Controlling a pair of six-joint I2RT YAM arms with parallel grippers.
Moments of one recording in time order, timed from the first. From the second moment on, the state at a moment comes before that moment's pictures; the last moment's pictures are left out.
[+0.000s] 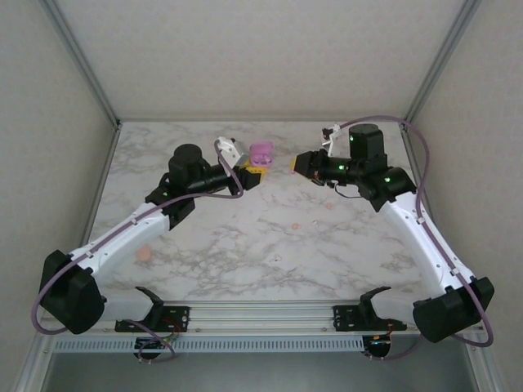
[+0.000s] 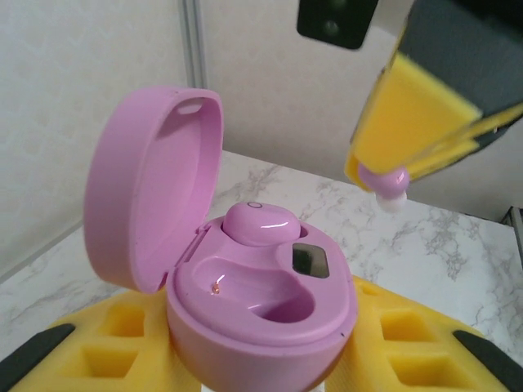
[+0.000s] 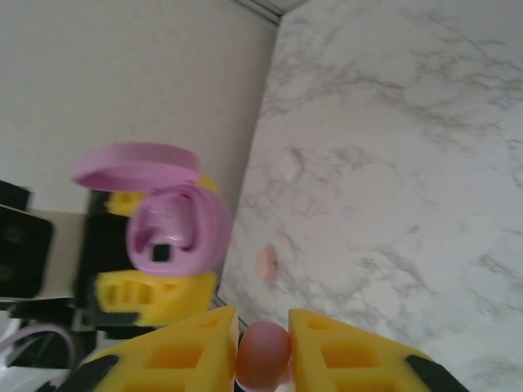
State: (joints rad) left arm -0.60 1.30 1.00 0.17 0.55 0.07; right arm 0.40 1.24 1.30 -0.57 -0.70 0.75
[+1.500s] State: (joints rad) left arm -0.66 1.36 1.03 0.17 0.55 0.08; right arm 0.56 1.34 1.39 -0.46 -0.62 0.80
